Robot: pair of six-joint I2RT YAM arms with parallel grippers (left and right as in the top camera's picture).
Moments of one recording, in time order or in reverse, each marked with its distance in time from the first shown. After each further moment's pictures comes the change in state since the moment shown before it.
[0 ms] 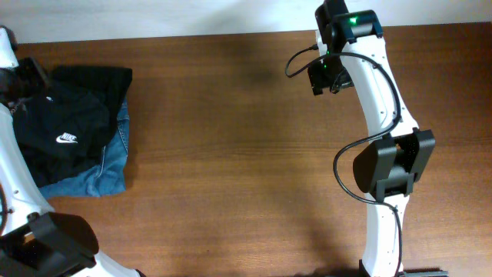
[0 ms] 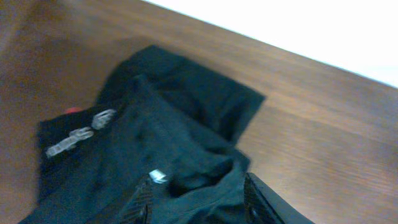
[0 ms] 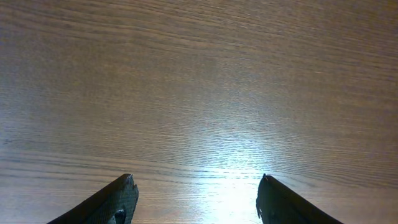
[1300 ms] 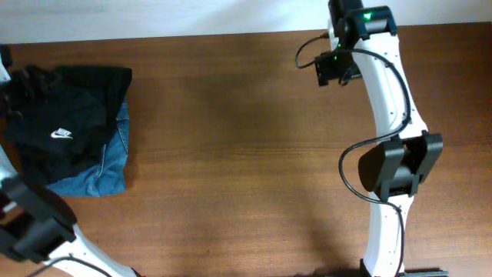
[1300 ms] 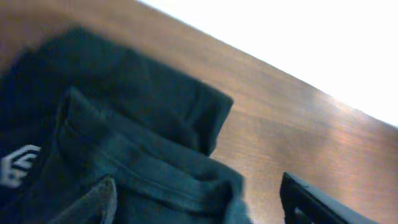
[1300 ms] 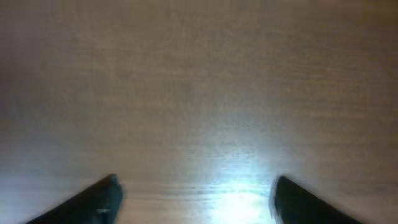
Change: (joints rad) left arm 0.152 0.238 0.036 0.066 0.482 0.073; right arm -0.047 -0.009 0.068 0.040 0.002 0.005
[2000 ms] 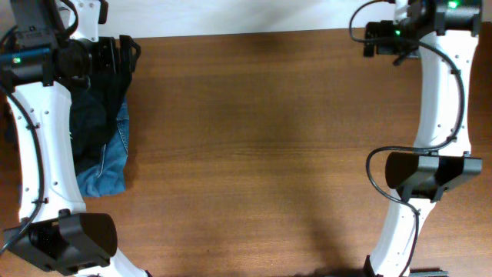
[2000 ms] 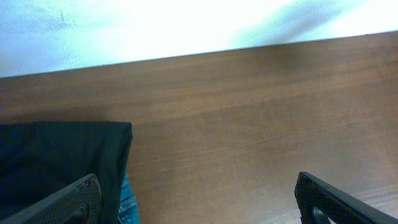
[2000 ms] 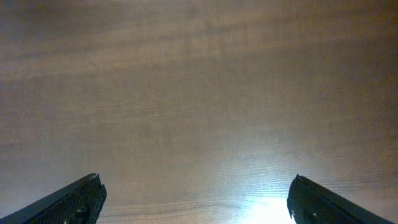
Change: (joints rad) left arm -0.463 -0.240 0.002 -0.043 -0.349 0.062; right arm -0.229 -0.039 0.235 -0.076 -0.129 -0.004
